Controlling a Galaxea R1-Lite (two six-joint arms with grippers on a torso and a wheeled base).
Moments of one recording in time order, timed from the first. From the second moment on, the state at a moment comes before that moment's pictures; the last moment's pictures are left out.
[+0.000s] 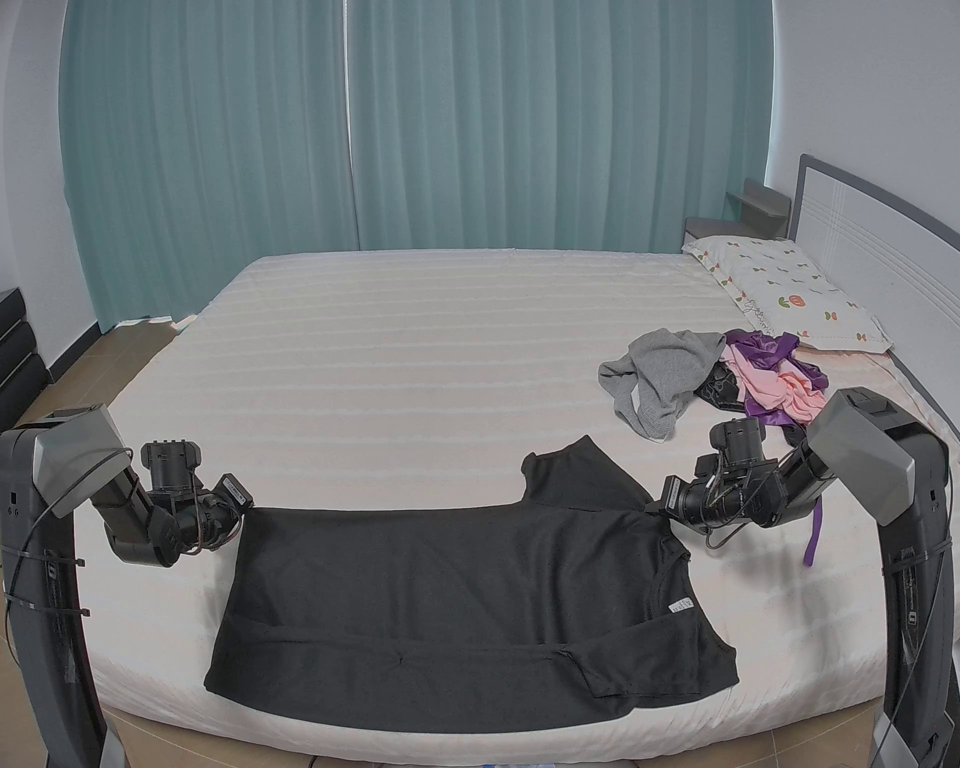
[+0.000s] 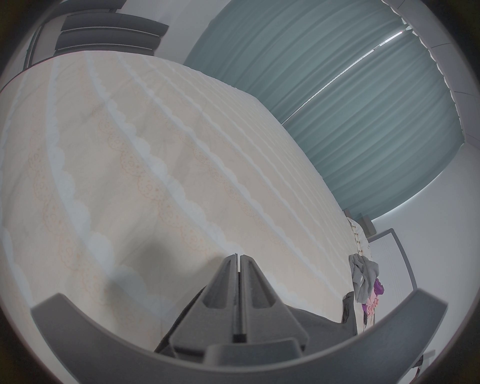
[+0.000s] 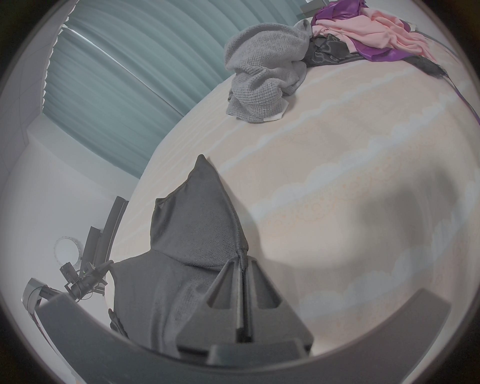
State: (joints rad) left arm 0.15 2.43 -0.98 -0.85 -0.21 -0.76; right arm 0.12 2.55 -1.34 -0.44 0.36 0.49
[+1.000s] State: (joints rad) left arm 0.15 2.43 -0.98 -0.84 -0.21 -0.76; right arm 0.17 2.62 -1.52 -0.42 0.37 0.59
